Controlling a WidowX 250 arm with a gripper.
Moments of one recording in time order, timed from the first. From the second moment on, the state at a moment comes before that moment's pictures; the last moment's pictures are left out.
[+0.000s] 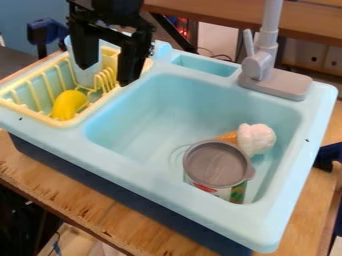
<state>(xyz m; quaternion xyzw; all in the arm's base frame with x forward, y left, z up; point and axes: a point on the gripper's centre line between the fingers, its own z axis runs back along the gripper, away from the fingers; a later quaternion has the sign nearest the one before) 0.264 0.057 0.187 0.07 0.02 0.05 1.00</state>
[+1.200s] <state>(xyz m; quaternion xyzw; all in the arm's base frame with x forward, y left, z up) 0.248 -0.088 0.172 0.04 0.01 -0.13 0.99</state>
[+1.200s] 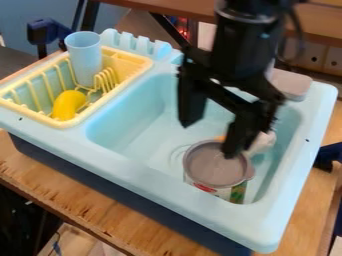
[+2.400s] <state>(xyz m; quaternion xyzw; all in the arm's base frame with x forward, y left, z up) 0.254 -0.111 0.139 0.10 0.08 -0.16 0.98</state>
